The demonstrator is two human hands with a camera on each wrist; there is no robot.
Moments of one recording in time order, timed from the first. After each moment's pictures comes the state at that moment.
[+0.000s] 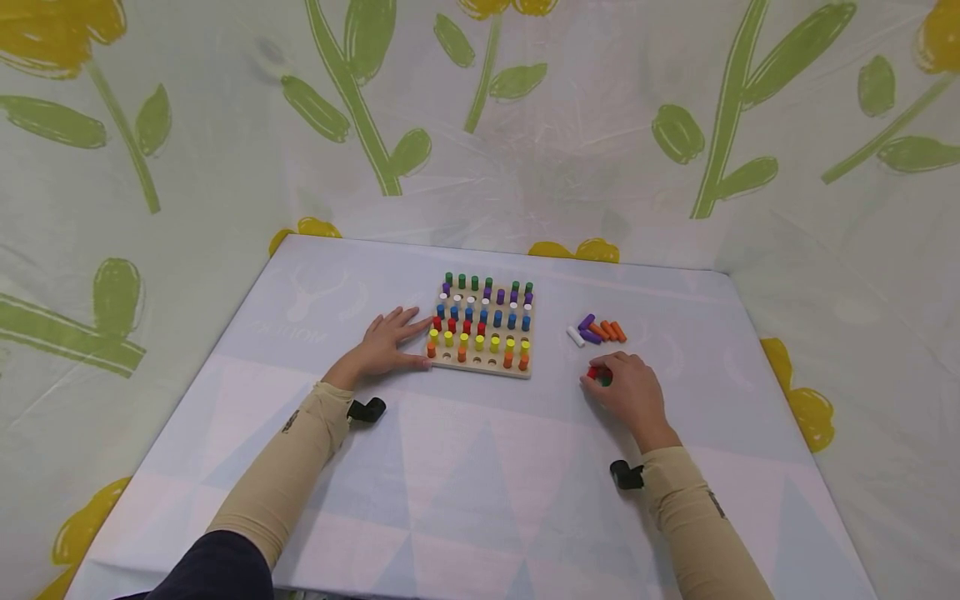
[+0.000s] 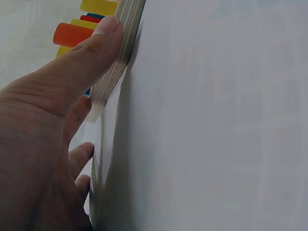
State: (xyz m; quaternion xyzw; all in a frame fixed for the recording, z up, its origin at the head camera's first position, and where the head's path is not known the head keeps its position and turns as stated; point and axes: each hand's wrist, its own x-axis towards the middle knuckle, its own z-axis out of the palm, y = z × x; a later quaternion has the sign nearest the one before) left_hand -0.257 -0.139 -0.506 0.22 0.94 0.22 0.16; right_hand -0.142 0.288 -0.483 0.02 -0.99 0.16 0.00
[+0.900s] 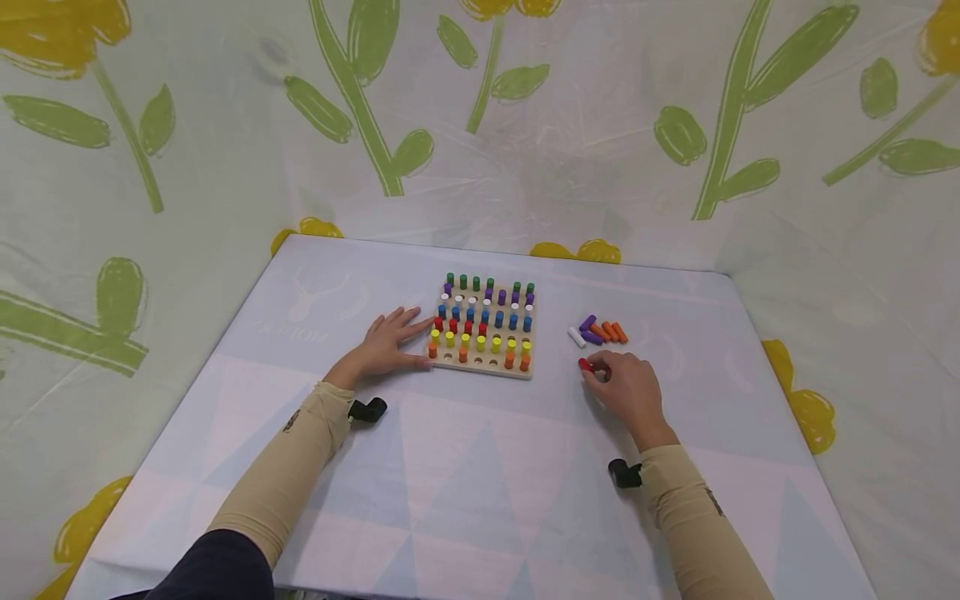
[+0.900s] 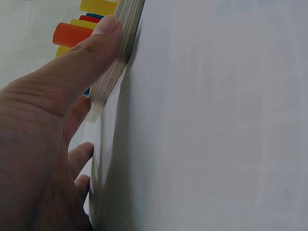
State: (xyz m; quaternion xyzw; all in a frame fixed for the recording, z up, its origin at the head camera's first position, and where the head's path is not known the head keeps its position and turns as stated) left_hand -0.255 -0.138 -0.504 0.22 0.94 0.23 0.16; right_hand -0.146 0.281 -0.477 0.02 -0.98 0.19 0.03
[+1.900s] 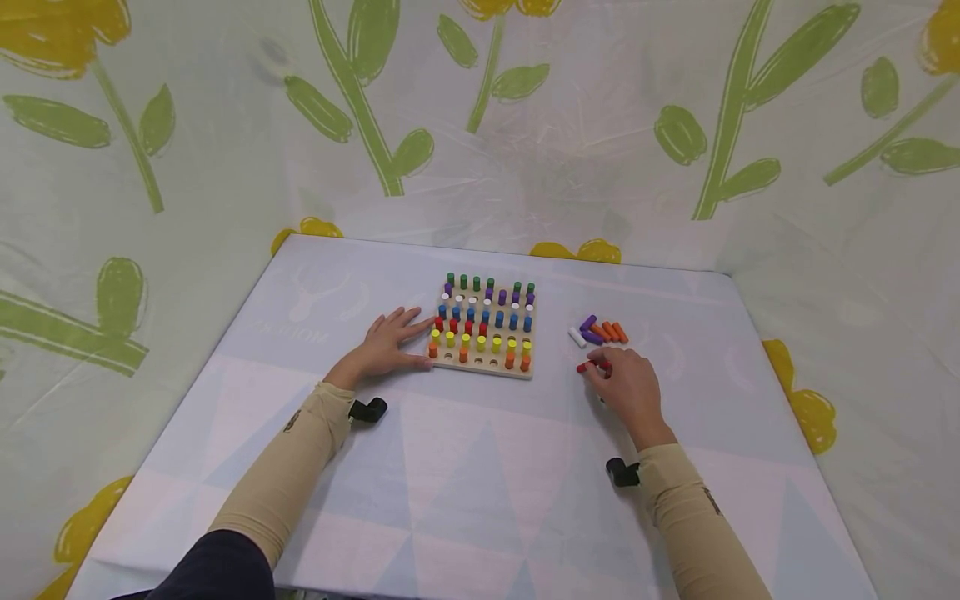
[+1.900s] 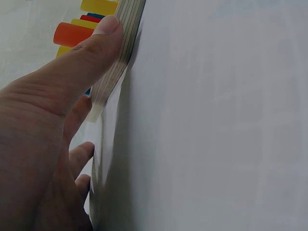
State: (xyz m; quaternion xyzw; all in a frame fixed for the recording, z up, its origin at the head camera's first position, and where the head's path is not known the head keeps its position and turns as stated) left_hand -0.255 -0.138 -0.503 0.22 0.94 0.23 0.16; right_hand -0.146 0.279 -0.478 0.02 -0.98 0.19 0.07
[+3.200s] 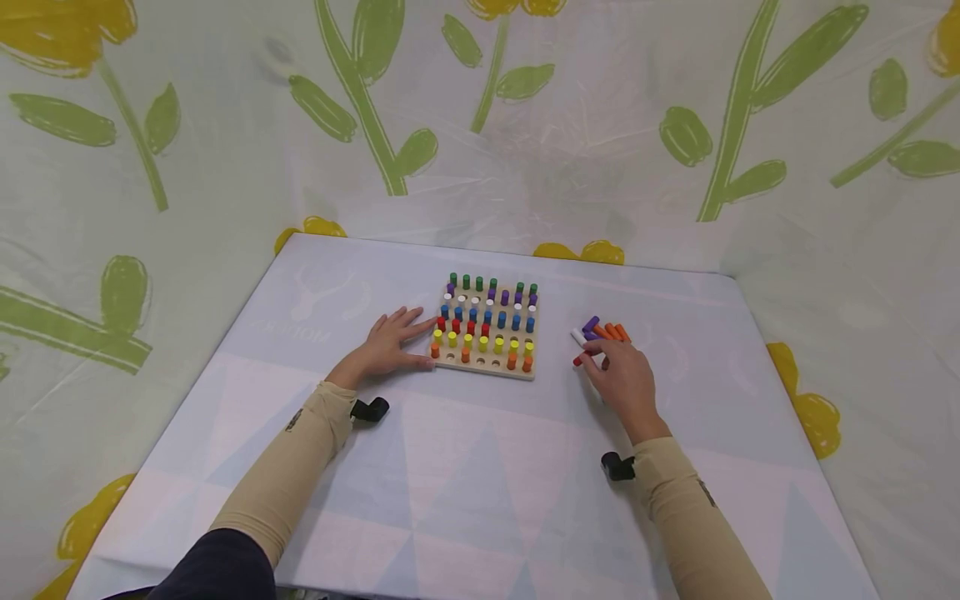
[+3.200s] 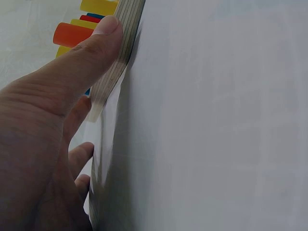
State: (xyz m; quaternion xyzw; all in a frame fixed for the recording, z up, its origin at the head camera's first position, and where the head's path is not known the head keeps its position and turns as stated) left_hand -0.254 -0.138 -0.501 0.21 0.93 0.23 0.16; right_hand -0.160 0.269 -0.475 0.02 -0.97 0.21 0.10
